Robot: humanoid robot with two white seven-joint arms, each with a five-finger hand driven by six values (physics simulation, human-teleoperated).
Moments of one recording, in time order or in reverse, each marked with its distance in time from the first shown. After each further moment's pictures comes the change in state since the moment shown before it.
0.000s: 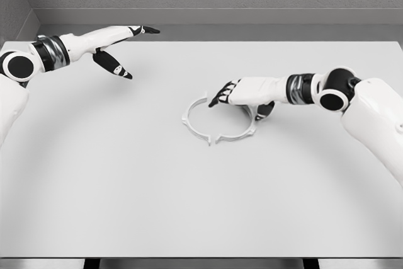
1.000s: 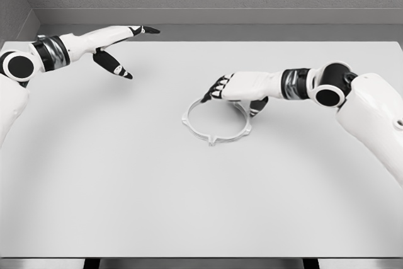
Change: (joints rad) left arm 0.000 0.001 0.000 -0.001 0.000 0.000 0.000; right arm -0.017 0.013 -0.009 -0.022 -0.007 0.000 0.000
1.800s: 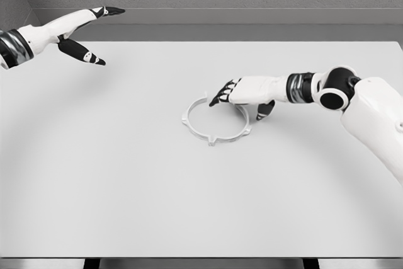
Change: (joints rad) left arm 0.018 0.090 0.086 0.006 0.104 0.000 0.000; right arm 0.012 -0.011 0.012 0.032 0.008 0.000 0.000
